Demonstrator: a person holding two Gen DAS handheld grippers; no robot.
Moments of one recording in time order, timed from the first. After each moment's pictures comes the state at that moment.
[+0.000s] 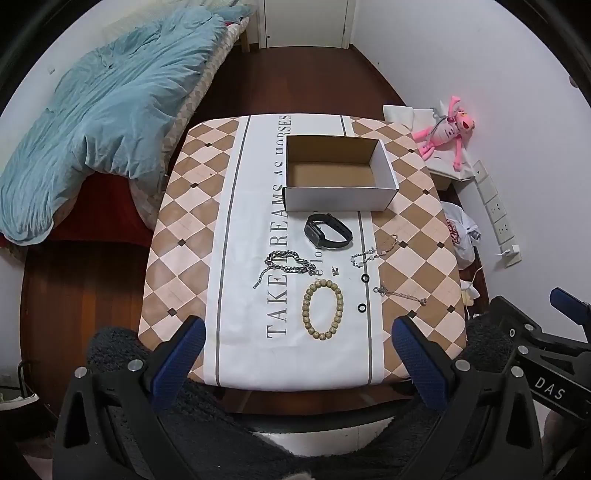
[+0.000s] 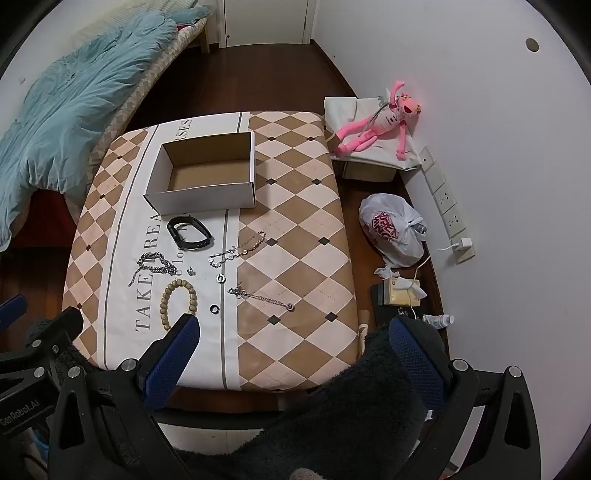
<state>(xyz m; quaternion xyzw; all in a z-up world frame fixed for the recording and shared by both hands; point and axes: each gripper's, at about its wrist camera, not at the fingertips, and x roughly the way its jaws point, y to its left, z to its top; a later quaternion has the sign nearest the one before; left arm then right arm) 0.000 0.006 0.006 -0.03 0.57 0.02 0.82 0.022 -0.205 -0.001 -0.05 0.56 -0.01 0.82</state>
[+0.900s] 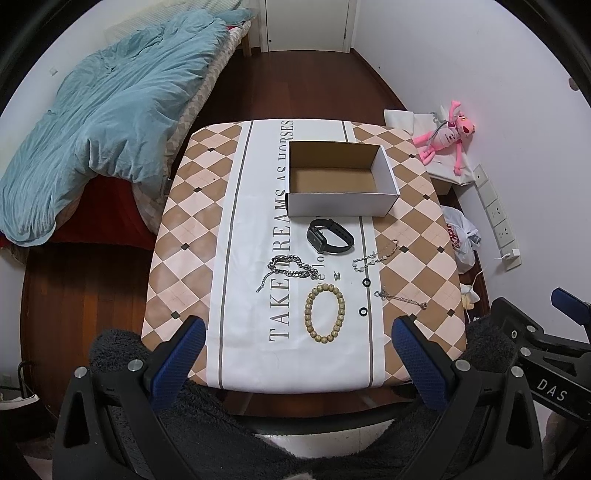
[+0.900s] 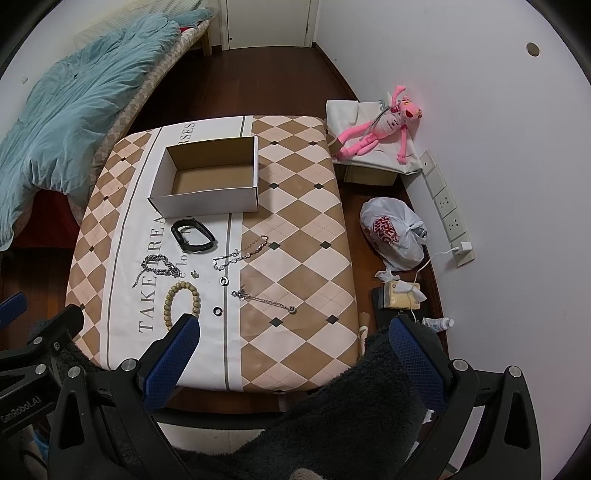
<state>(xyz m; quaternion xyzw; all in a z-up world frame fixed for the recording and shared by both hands) 0.001 0.005 0.012 -0.03 0.56 0.03 0.82 0.021 -0.202 0.008 -0.05 0.56 -0.01 0.83</state>
